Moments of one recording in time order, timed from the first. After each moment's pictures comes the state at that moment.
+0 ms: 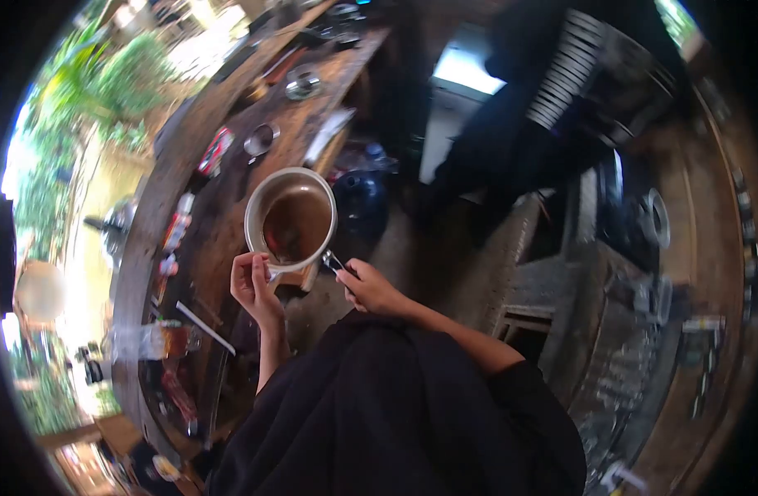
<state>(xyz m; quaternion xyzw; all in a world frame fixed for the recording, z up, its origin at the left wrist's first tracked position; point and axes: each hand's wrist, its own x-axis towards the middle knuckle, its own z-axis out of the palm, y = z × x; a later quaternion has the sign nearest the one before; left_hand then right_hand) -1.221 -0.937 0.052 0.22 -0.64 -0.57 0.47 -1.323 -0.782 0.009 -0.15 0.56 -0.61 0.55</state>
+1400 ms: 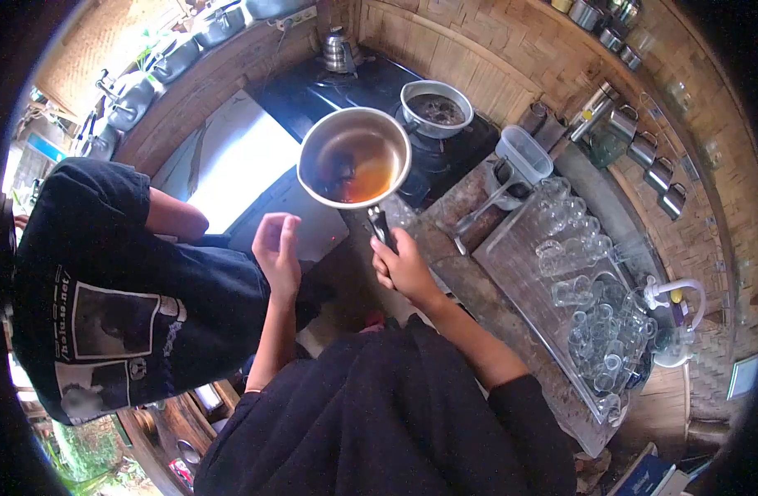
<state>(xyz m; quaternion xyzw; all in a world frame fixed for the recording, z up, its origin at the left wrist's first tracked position) -1.675 -0.556 0.080 -0.22 -0.68 -0.70 0.03 -1.551 -0.403 0.062 0.22 0.50 -0.84 -0.03</state>
